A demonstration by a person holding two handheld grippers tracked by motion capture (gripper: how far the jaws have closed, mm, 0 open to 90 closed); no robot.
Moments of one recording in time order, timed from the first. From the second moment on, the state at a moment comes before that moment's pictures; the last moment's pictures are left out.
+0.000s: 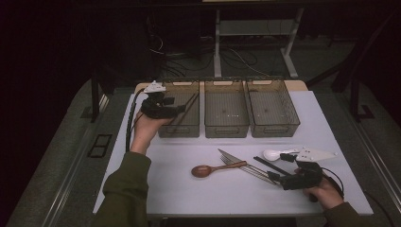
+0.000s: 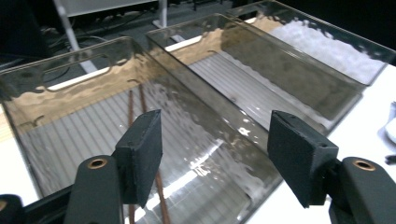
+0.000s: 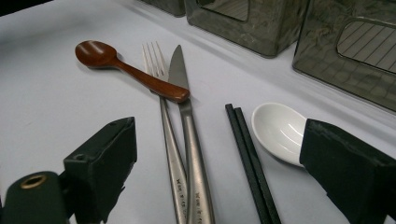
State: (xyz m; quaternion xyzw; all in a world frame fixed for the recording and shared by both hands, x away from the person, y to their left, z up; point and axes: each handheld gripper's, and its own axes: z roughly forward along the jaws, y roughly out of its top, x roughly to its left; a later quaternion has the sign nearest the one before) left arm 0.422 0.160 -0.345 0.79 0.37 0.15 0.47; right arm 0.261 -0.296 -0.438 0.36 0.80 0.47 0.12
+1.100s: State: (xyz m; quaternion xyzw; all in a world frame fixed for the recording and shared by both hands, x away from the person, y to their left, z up) left arm 0.329 0.152 -0.383 0.81 0.30 0.14 0.48; right arm 0.260 -0.296 -0.437 0.36 0.80 0.47 0.12
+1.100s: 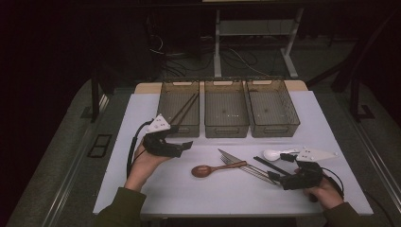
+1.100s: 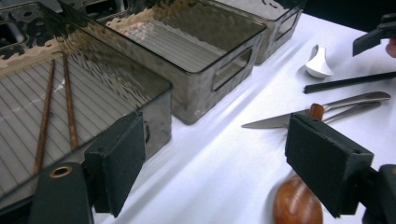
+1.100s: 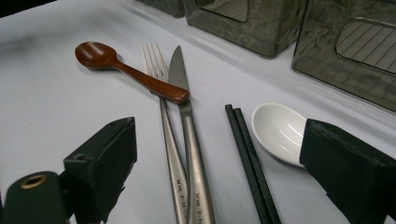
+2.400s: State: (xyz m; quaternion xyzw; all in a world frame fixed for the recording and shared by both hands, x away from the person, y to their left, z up) left arm 0.273 0.172 -0.434 0.81 0.31 0.12 0.48; right arm 0.261 -0.315 -0.419 0.36 0.79 0.47 0.12
